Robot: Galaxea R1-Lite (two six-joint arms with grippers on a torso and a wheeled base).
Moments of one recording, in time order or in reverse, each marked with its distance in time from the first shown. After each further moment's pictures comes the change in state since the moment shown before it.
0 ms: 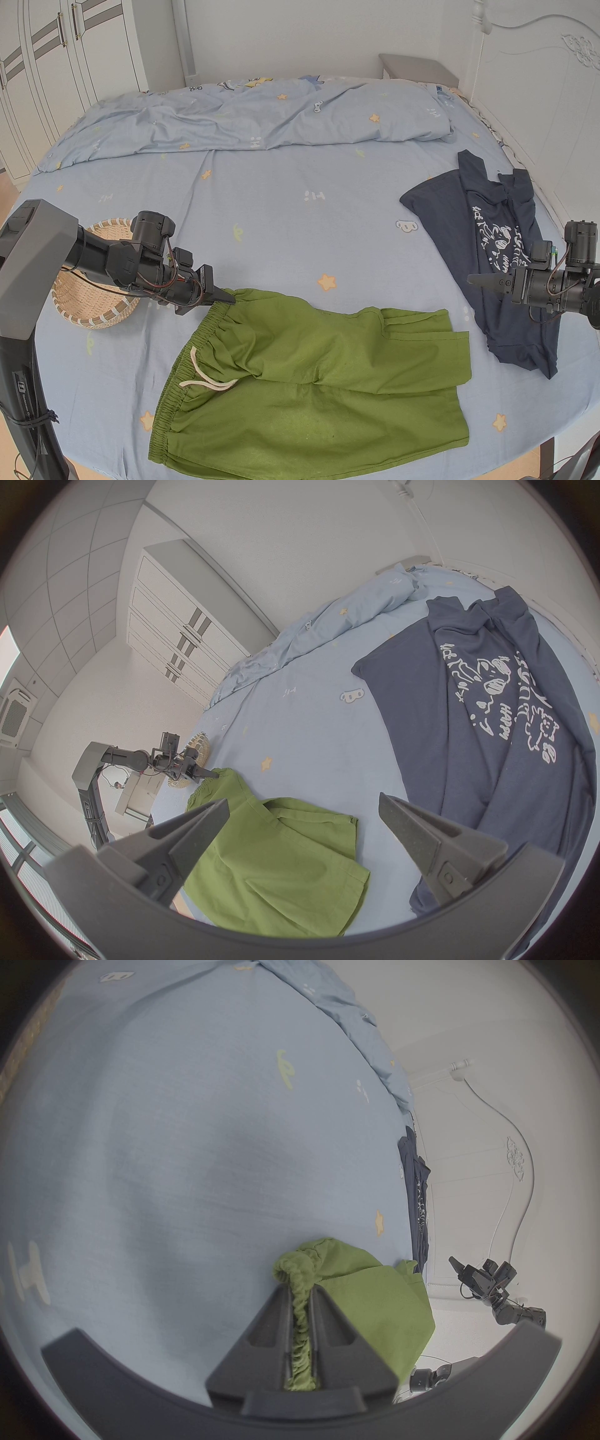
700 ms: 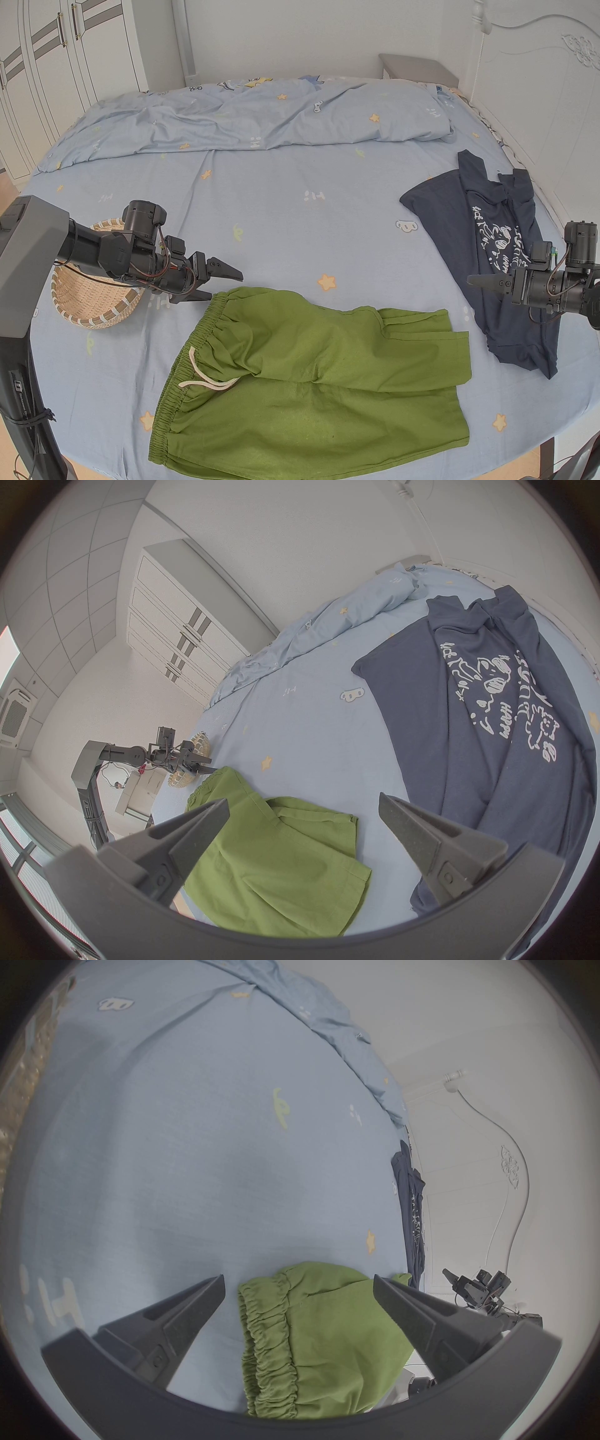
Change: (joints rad) left arm 0.027 -0.018 -0.038 0.000 -0.001 -0.011; right arm 0.001 -0.001 0.003 0.000 0.000 0.000
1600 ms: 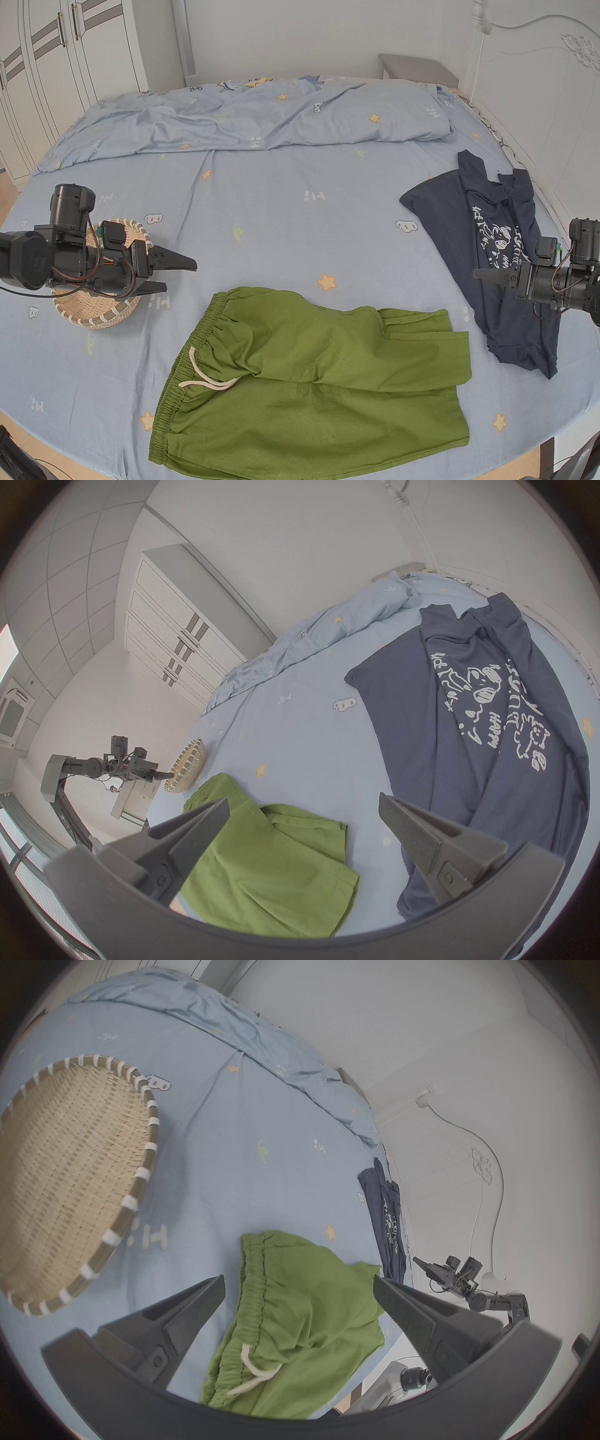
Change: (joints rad) left arm 0.081 -0.440 0.358 -0.046 -0.009 0.022; right arm -0.033 -0.005 -0.011 -0.004 0.006 0.000
